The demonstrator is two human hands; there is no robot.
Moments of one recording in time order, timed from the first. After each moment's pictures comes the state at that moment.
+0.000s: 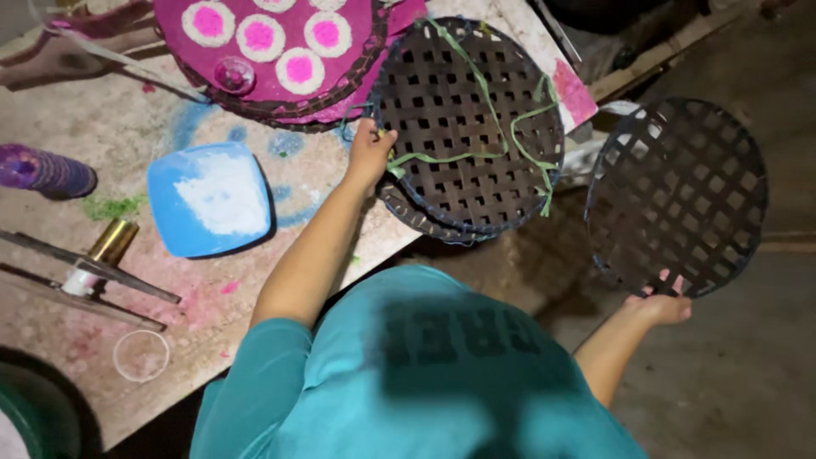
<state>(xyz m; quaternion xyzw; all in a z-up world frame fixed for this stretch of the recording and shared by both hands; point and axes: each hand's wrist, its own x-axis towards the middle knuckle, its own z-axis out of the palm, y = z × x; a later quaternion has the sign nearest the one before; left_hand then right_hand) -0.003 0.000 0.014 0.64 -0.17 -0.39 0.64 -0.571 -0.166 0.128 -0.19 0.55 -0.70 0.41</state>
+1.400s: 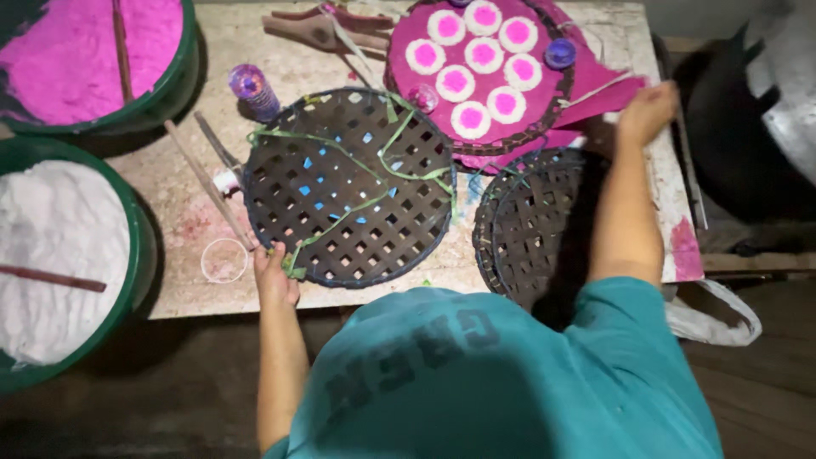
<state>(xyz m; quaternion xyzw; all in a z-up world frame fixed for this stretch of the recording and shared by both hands) -0.023 0.413 0.010 0.47 0.21 -0.04 0.85 0.056 -0.331 0.107 -0.83 0.28 -0.46 0.12</state>
